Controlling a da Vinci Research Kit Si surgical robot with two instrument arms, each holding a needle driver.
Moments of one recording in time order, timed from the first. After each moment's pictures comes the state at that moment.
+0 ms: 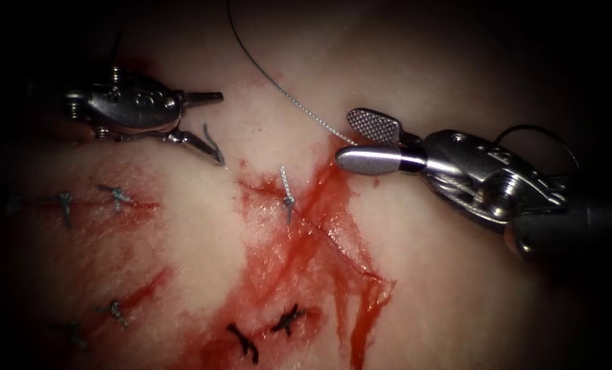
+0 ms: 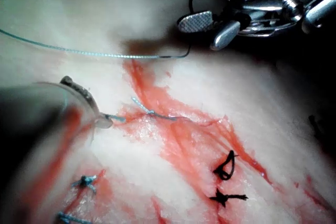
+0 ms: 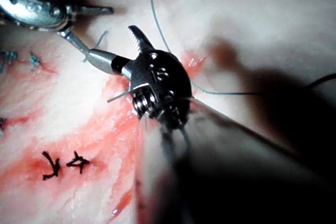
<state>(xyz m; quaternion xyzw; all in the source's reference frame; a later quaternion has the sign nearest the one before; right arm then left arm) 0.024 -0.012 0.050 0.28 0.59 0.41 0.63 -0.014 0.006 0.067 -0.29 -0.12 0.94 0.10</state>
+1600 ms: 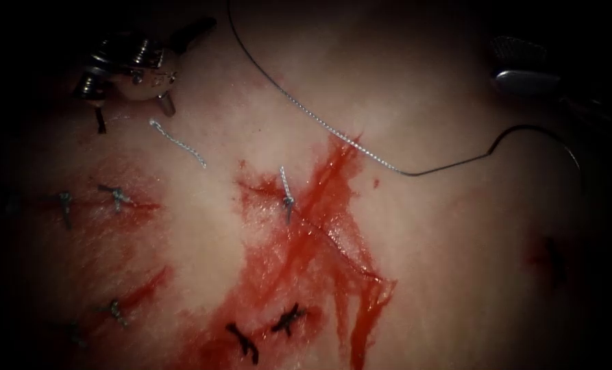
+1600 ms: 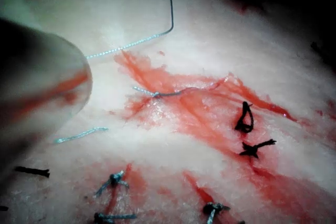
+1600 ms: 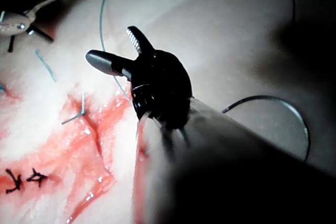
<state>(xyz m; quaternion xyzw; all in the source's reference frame) 0.013 -0.005 0.047 0.22 0.59 0.43 0.64 -0.013 0.013 0.067 -0.07 0.15 0.96 -0.22</state>
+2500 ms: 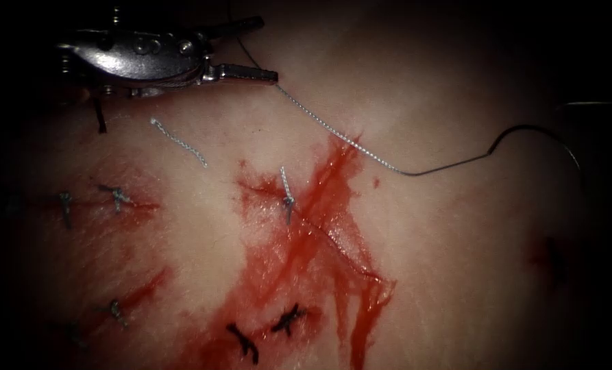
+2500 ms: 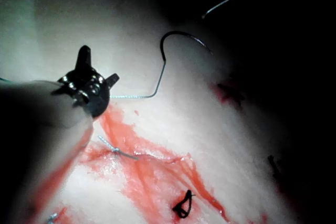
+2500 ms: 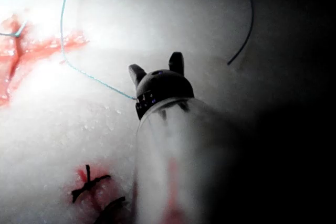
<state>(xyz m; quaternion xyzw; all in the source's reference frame) 0.003 -0.006 0.055 0.05 0.44 0.22 0.87 -0.019 0.011 0.058 -0.48 -0.03 0.86 0.18</state>
